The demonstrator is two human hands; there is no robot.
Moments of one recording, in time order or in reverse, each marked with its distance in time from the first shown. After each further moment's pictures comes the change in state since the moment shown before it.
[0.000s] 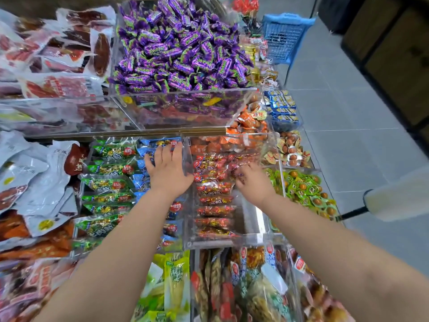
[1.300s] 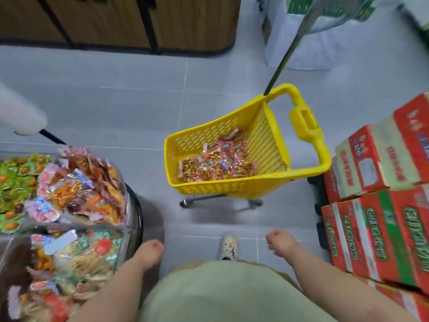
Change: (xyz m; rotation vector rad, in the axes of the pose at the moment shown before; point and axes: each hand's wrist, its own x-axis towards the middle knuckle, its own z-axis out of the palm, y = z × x) left_hand -0.429 0.180 0.200 0.284 -1.127 0.754; right_hand -0.772 0.012 0.153 1.176 0.545 1.984
